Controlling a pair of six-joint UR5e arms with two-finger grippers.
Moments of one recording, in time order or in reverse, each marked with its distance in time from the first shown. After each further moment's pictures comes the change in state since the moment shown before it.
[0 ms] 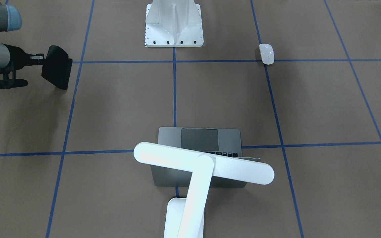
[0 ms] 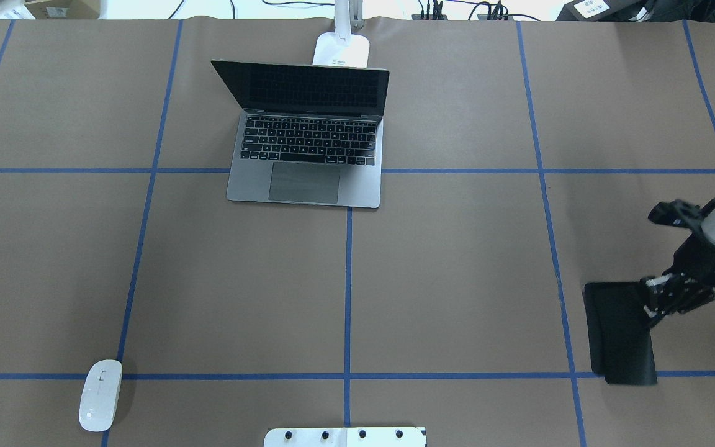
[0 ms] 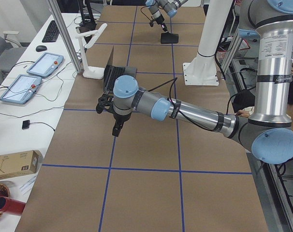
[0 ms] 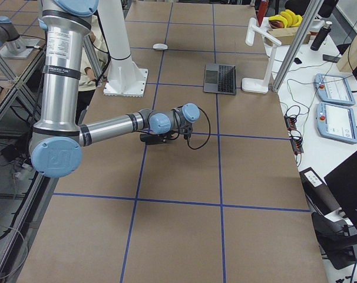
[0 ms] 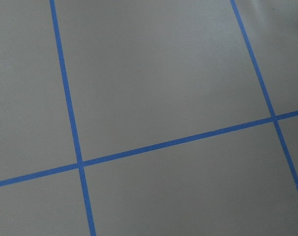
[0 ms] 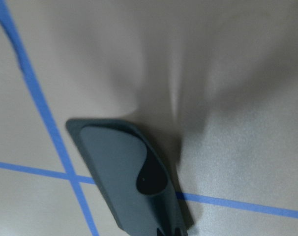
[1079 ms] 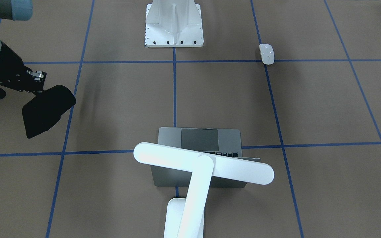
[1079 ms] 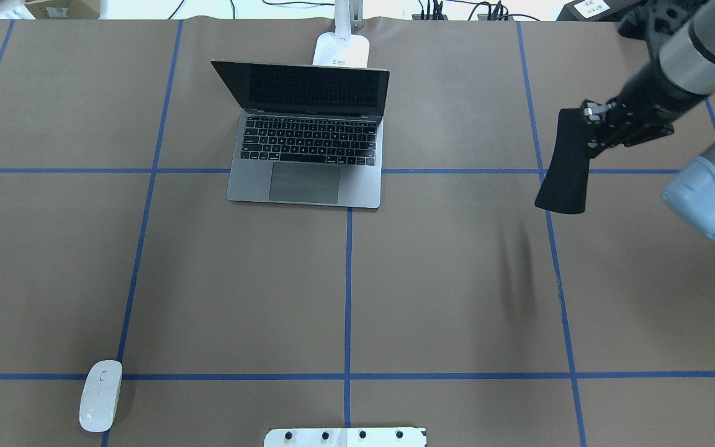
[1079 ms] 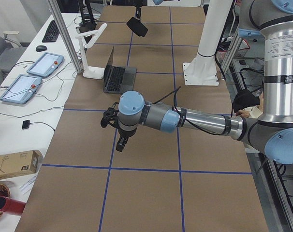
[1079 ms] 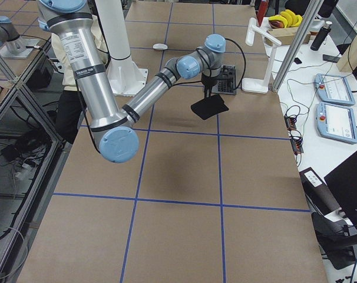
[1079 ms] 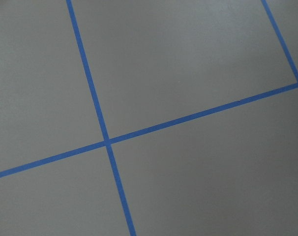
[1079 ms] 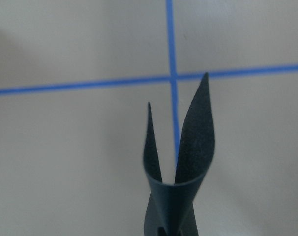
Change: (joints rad) left arm -0.055 0.061 0.046 0.001 0.014 0.167; right arm 0.111 0.520 0.078 -0.285 -0.388 0.241
